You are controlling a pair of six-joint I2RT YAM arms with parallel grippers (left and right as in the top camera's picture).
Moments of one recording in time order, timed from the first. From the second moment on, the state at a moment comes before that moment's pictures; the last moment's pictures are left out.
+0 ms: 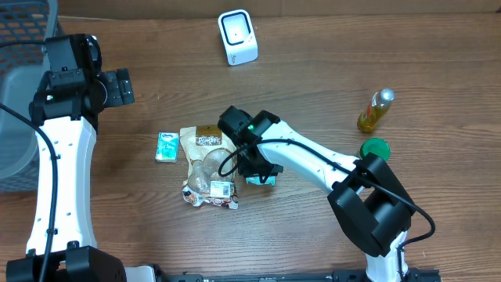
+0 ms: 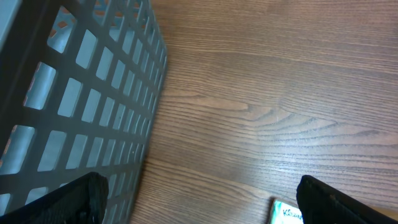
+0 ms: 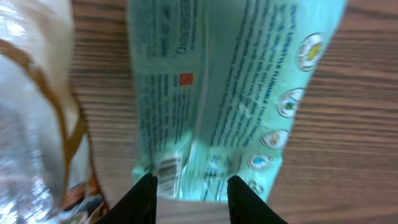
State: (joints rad) left arm 0.16 1.55 1.45 -0.79 -0.18 0.01; right arm 0.79 2.03 1.47 -1.01 0.03 0.75
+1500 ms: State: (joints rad) left arm 0.16 1.55 1.45 -0.79 -0.18 0.01; right arm 0.66 1.95 1.49 -0.76 0.01 0.67
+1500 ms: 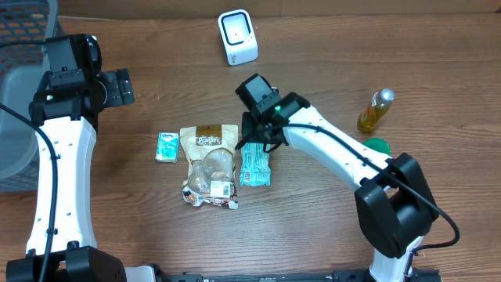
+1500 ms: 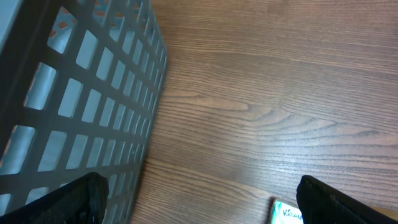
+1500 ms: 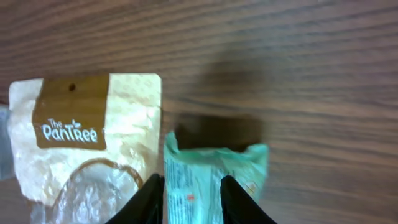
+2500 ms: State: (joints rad) left arm 0.16 1.55 1.45 -0.79 -0.18 0.01; right arm 0.60 1.89 1.31 -0.95 0.00 0.67
